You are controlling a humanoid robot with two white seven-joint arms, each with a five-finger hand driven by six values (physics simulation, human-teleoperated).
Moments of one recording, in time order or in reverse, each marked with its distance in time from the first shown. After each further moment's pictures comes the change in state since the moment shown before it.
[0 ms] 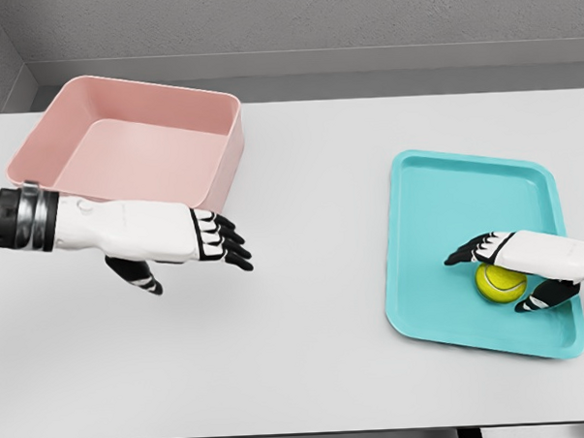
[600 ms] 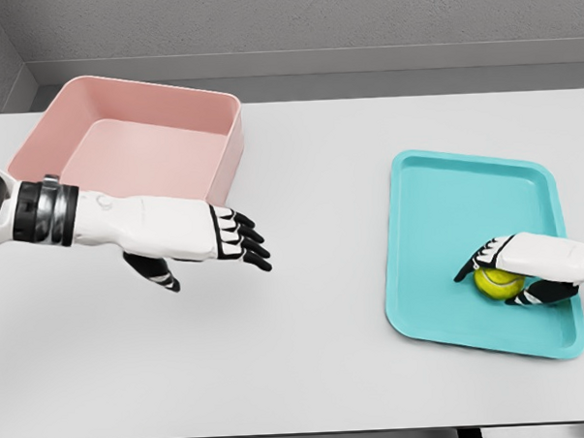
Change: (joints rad) left arm -0.017 -0.066 0.000 0.000 0.003 0.000 -0.009; right arm 0.002 0.001 0.000 0.001 0.015 0.000 0.000
